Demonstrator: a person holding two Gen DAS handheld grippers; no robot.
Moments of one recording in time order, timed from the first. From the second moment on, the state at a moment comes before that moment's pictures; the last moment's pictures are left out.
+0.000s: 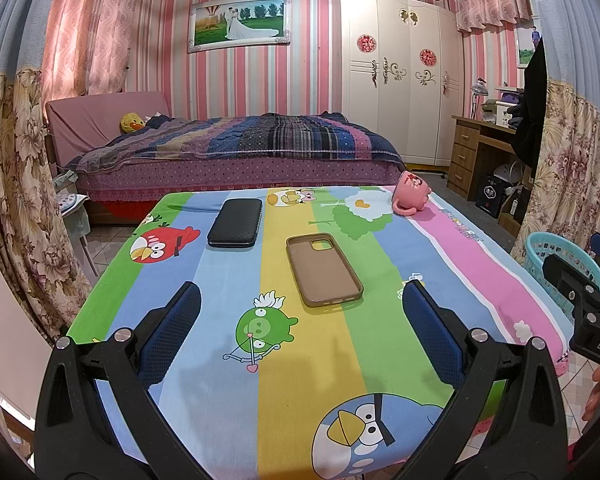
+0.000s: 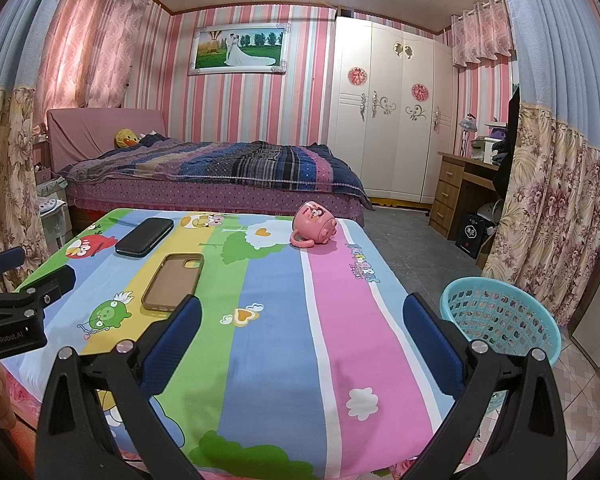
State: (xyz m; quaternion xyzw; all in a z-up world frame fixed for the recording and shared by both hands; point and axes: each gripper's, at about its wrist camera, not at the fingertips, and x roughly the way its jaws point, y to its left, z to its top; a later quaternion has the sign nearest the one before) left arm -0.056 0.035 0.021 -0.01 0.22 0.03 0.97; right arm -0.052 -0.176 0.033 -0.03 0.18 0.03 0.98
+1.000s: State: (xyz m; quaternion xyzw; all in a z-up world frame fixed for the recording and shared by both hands) left arm -0.055 0.033 0.020 0.00 0.22 0.03 0.97; right arm -0.051 -0.175 0.033 -0.03 0.18 0.03 0.98
